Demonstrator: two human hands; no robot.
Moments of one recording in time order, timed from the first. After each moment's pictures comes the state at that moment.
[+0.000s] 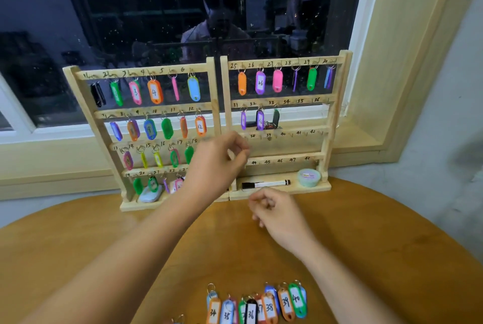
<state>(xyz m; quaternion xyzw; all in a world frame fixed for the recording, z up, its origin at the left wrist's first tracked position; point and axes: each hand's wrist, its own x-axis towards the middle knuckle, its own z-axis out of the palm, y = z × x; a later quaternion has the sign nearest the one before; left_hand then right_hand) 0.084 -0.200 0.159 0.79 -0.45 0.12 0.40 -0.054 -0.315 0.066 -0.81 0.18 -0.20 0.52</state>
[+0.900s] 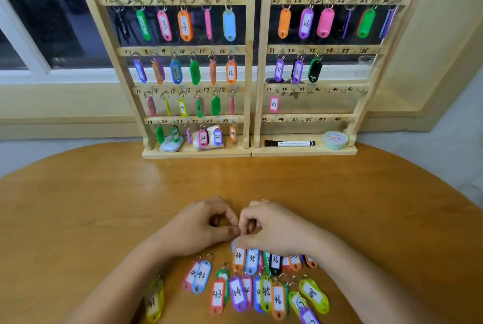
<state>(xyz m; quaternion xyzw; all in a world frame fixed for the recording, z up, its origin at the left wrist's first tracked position) 0.065 -0.052 0.014 0.80 -0.47 -0.22 0.31 -0.066 -0.246 0.029 -0.94 0.03 0.09 0.32</state>
